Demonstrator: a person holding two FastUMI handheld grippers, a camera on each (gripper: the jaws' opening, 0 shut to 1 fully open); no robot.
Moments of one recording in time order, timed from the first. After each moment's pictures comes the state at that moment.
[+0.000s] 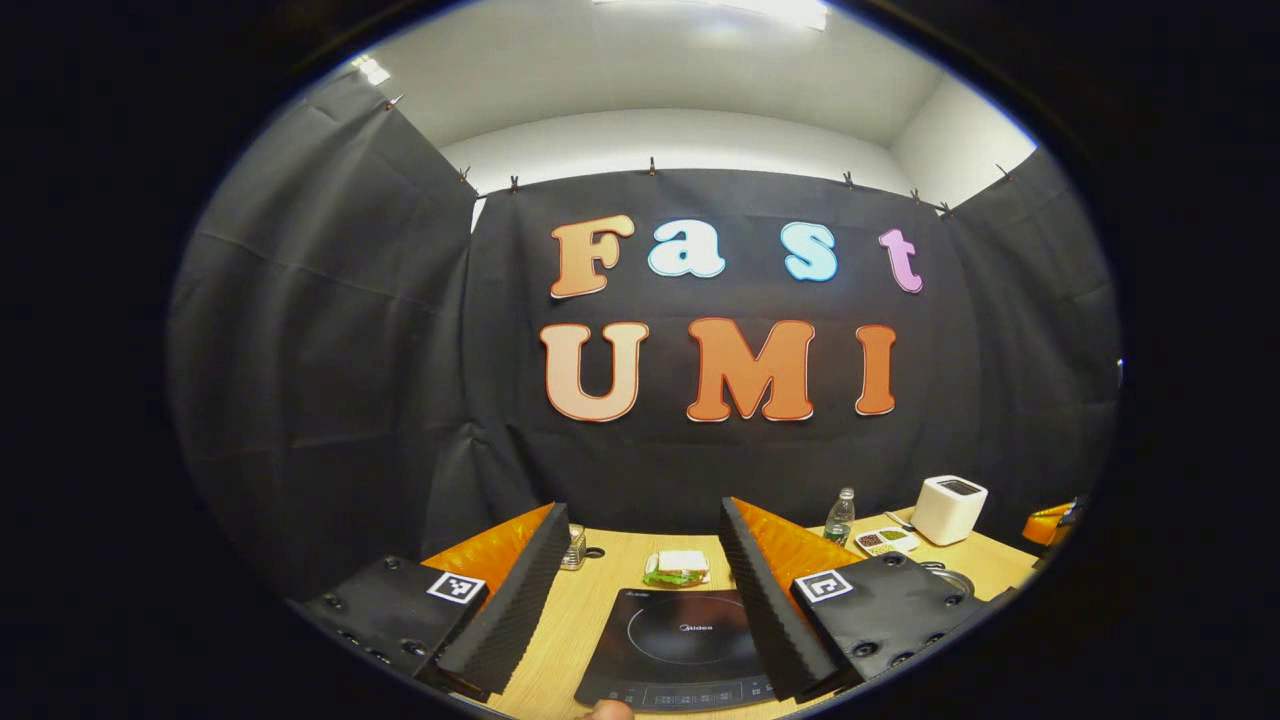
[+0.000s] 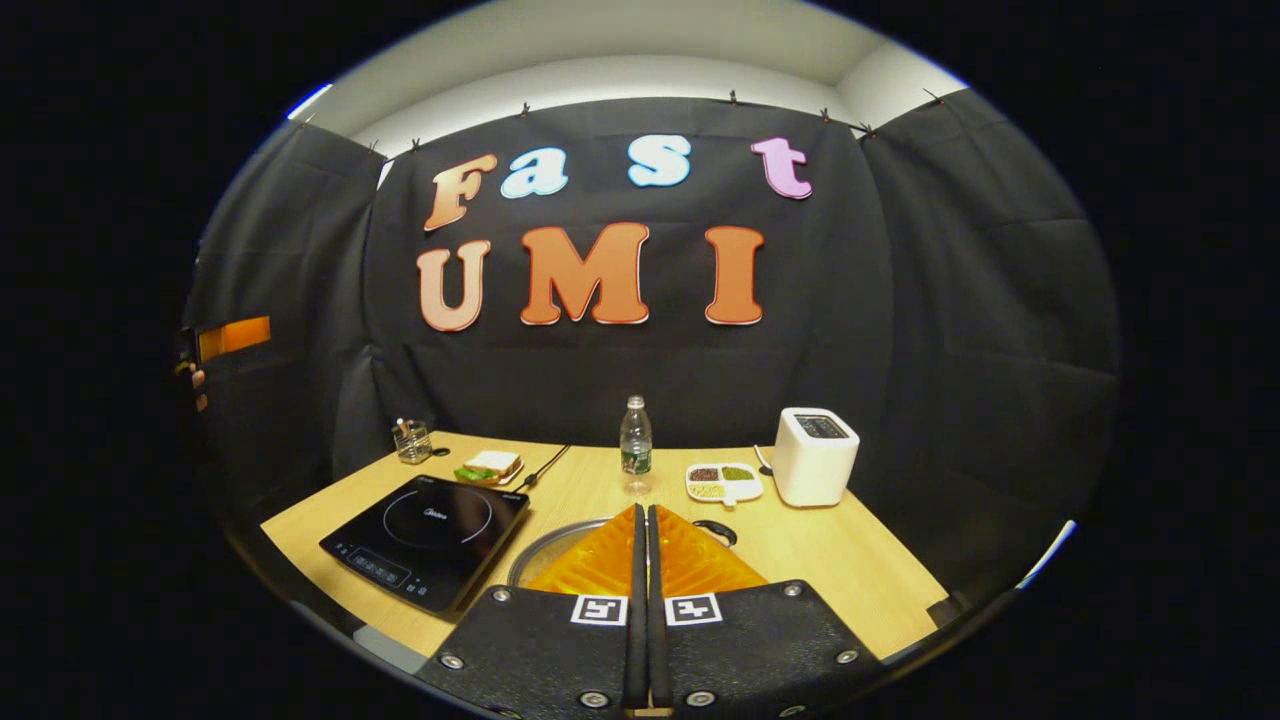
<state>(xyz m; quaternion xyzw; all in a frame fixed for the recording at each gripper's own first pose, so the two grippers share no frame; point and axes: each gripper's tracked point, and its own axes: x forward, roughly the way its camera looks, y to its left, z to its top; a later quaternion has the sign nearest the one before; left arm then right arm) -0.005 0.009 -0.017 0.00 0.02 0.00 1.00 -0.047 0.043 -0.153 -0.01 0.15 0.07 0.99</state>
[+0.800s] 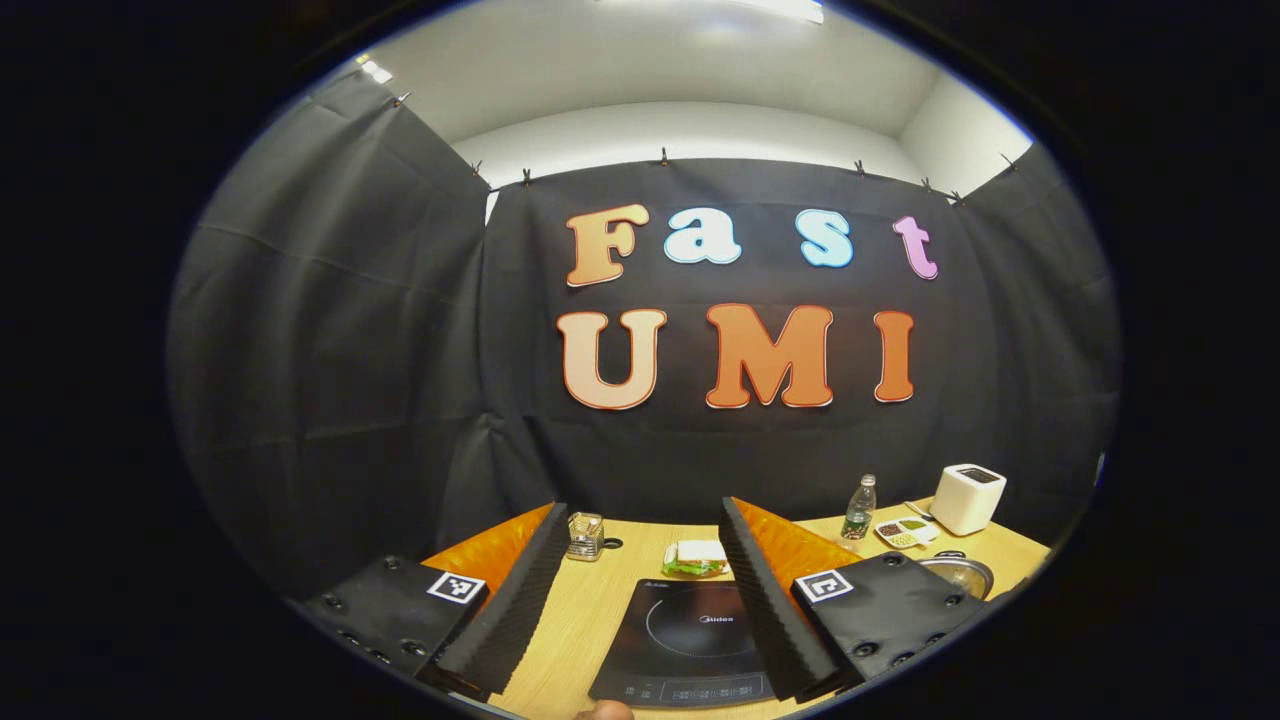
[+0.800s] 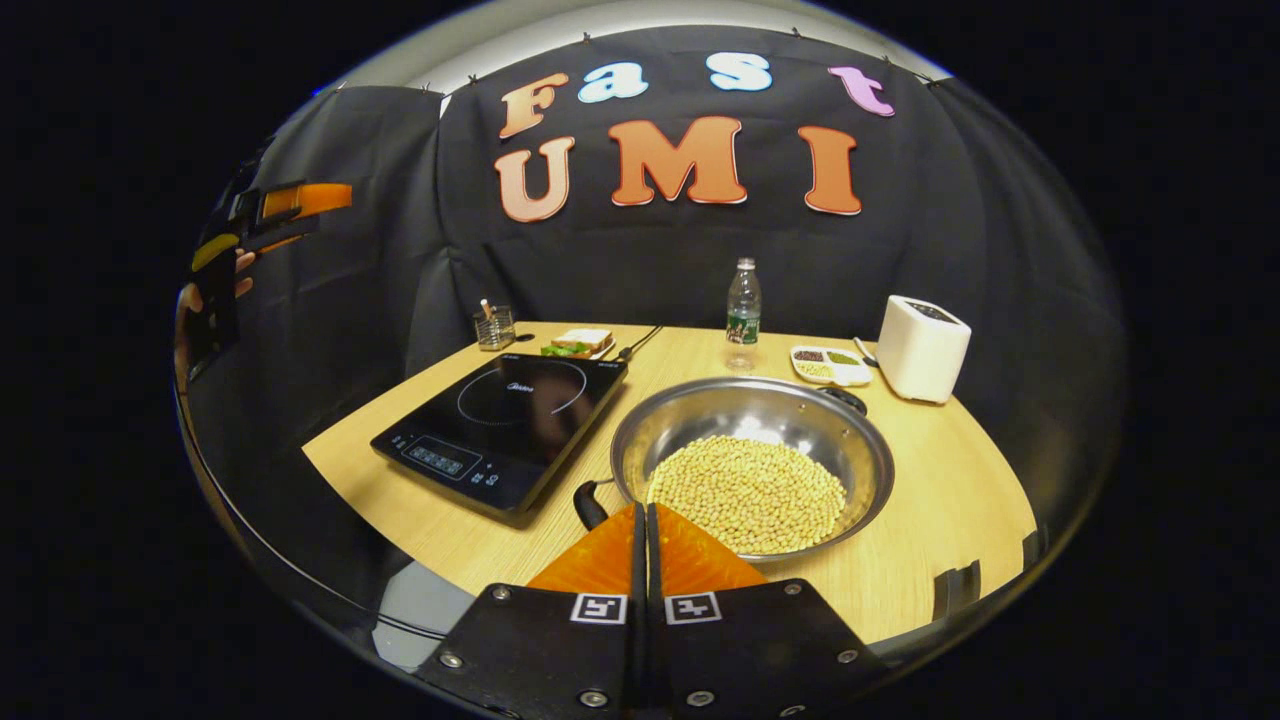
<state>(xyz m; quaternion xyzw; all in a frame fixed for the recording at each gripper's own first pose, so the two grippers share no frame) -0.005 0.024 -0.042 0.01 0.02 0.03 1.00 -0.112 0.116 -0.278 -0.02 0.28 0.18 0.94</state>
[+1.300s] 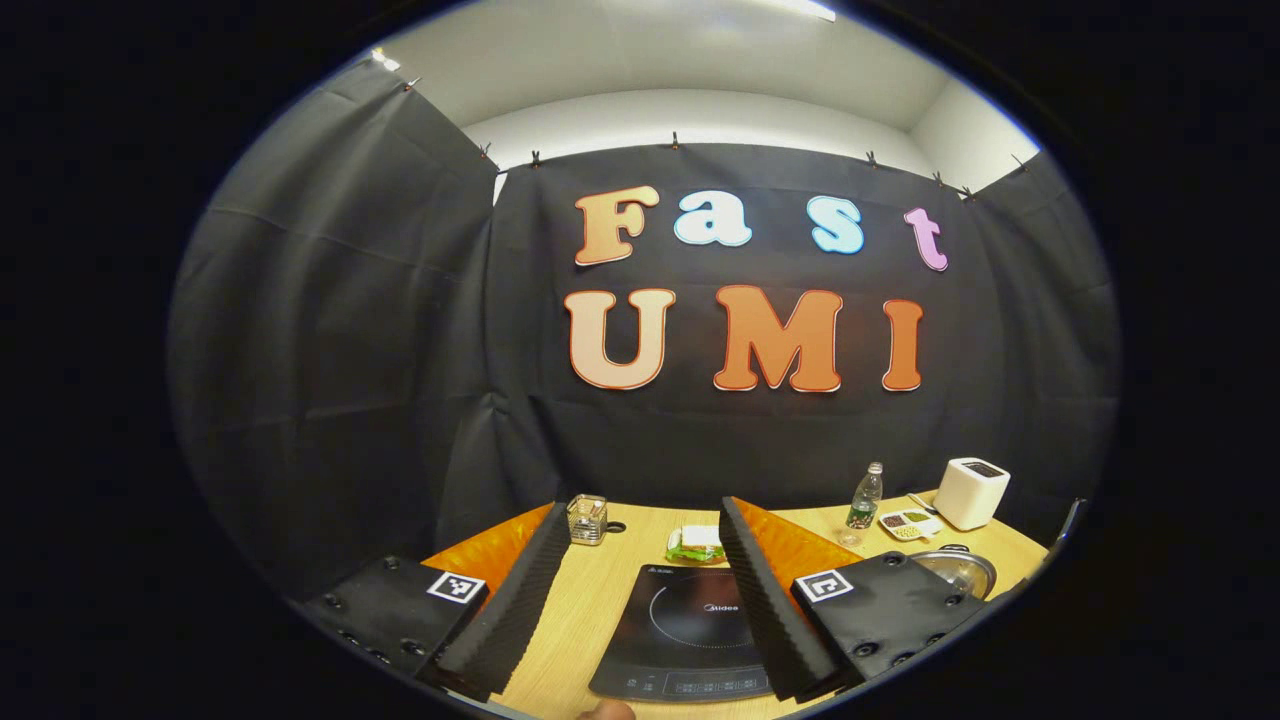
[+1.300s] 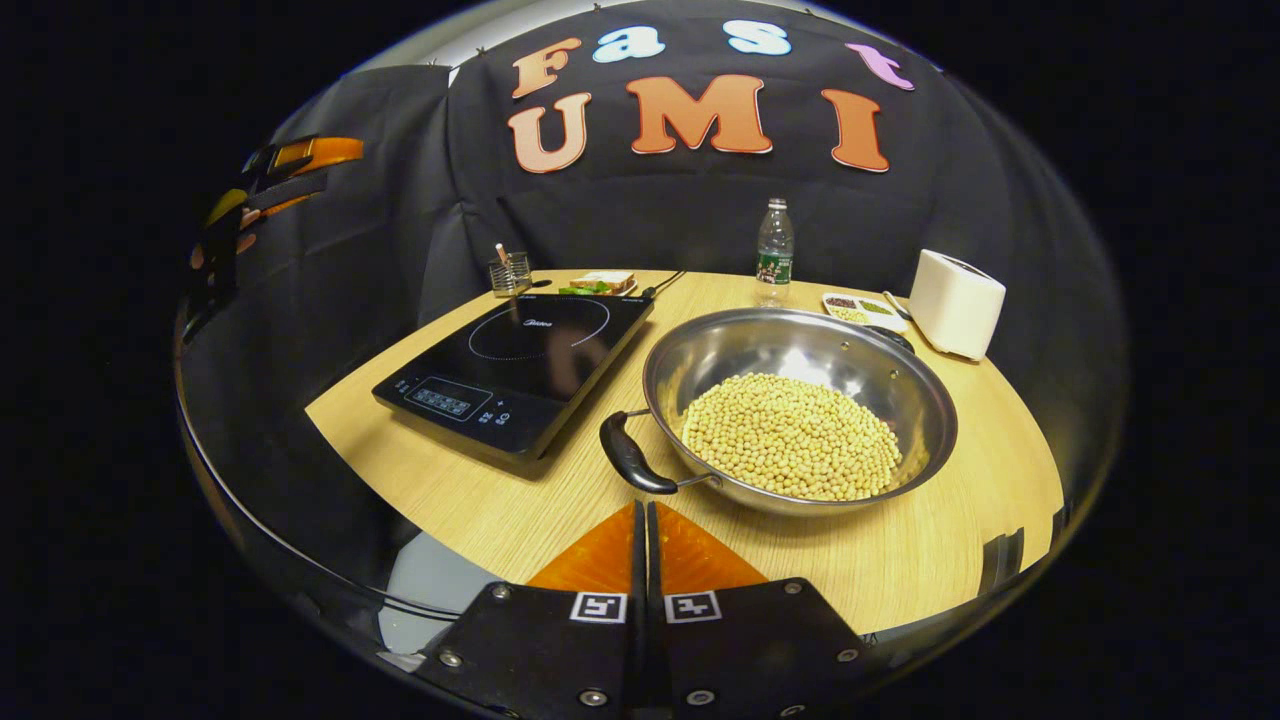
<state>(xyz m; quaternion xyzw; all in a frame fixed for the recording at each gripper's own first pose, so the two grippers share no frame) 0.000 0.033 -0.066 0.00 0.05 0.03 1.00 -0.128 0.137 -0.329 -0.04 0.34 0.20 0.92</state>
